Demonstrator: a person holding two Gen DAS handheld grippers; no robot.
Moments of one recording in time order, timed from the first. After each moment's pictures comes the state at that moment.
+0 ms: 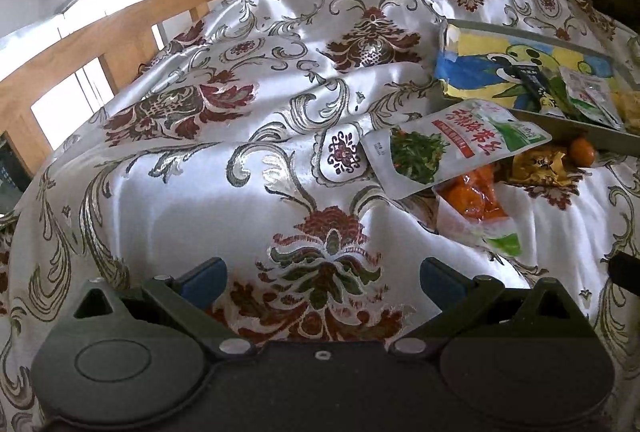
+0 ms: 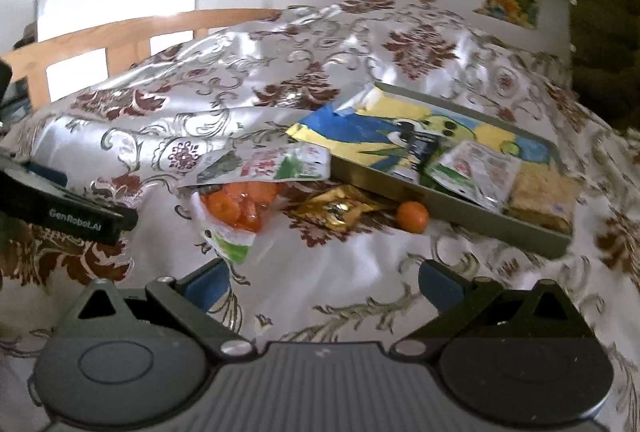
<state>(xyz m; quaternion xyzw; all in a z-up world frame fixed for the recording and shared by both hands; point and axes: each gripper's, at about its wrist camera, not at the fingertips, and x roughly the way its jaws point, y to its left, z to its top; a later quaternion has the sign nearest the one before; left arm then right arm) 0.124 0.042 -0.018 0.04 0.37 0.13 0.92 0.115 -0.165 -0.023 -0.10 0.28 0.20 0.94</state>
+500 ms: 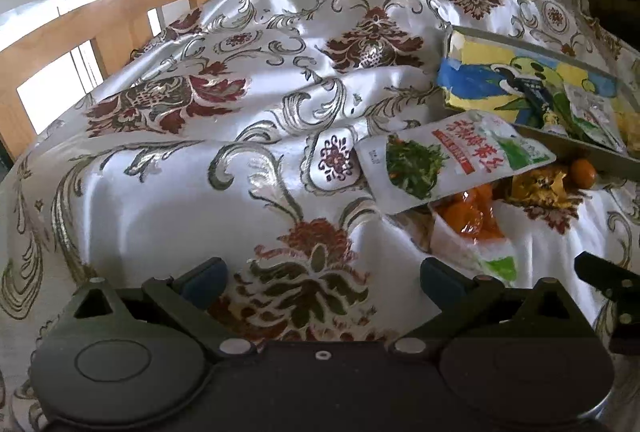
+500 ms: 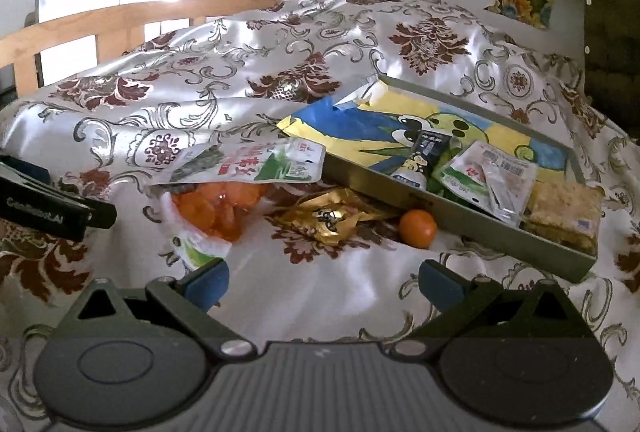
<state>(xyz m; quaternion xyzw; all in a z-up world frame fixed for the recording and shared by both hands) 0.140 0.046 -0.022 0.00 0.37 0.12 0.92 0.151 -0.161 -0.041 -0.11 0.28 0.19 0.93</state>
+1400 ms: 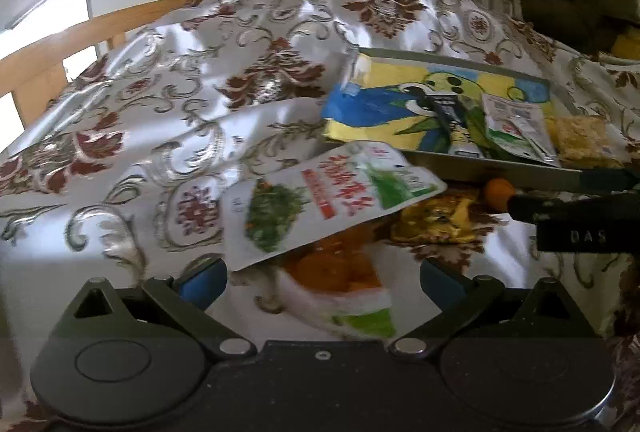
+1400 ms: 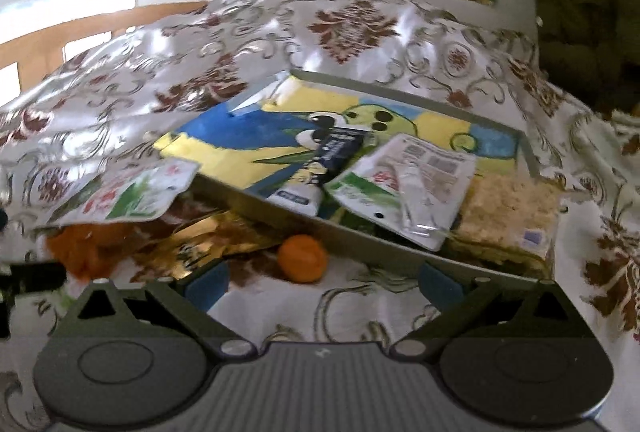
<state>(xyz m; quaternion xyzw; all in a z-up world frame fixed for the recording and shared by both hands) 0.175 -0.029 -0.028 0.02 0.33 0.03 0.94 0.230 -0.225 -0.044 -0.06 0.29 0.13 0.95</state>
